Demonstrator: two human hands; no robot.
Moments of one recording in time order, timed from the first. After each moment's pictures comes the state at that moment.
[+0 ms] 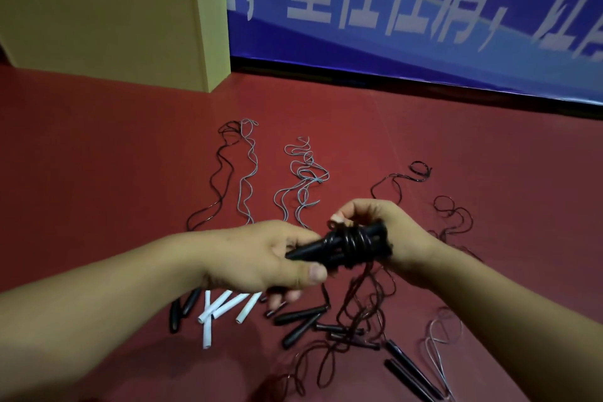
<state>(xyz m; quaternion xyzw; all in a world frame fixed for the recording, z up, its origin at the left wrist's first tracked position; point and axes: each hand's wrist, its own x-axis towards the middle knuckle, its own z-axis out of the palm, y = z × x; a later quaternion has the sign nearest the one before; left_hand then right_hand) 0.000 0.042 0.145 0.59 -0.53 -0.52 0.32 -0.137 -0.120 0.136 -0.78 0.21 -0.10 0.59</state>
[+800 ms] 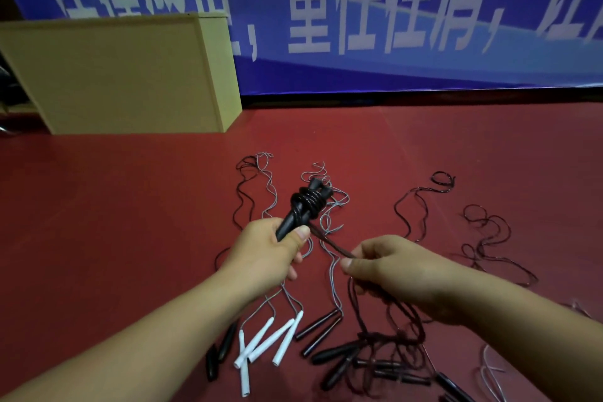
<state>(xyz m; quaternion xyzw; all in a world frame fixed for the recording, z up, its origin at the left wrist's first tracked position) 0.029 0.024 0.129 0.78 -0.32 -0.21 0.49 -0.124 -0.102 0.143 -0.78 0.29 0.00 0.55</state>
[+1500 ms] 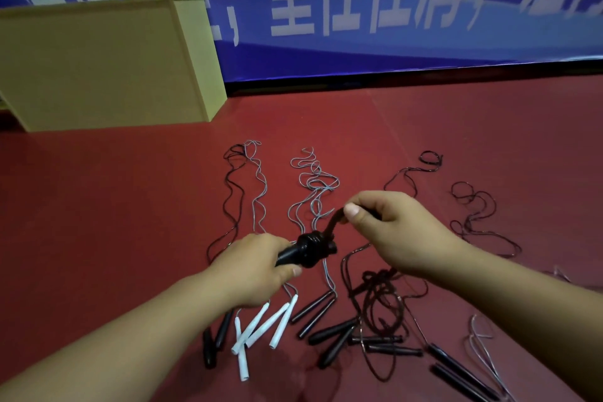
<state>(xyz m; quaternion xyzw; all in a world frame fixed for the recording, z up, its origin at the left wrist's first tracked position) 0.043 0.028 0.112 0.85 -0.50 -0.15 0.08 -0.129 -0.116 0.148 -0.89 0.22 -0.19 0.35</state>
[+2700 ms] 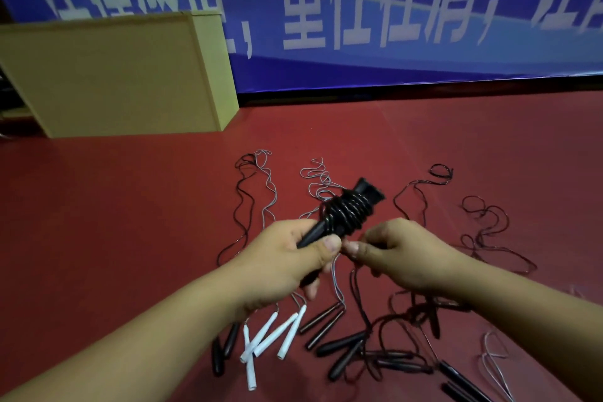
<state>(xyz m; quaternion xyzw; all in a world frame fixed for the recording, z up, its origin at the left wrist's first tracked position) 0.007 0.039 0.150 0.65 -0.49 -0.35 0.47 -0.128 -0.122 0.133 -0.91 0.21 -0.09 0.34</state>
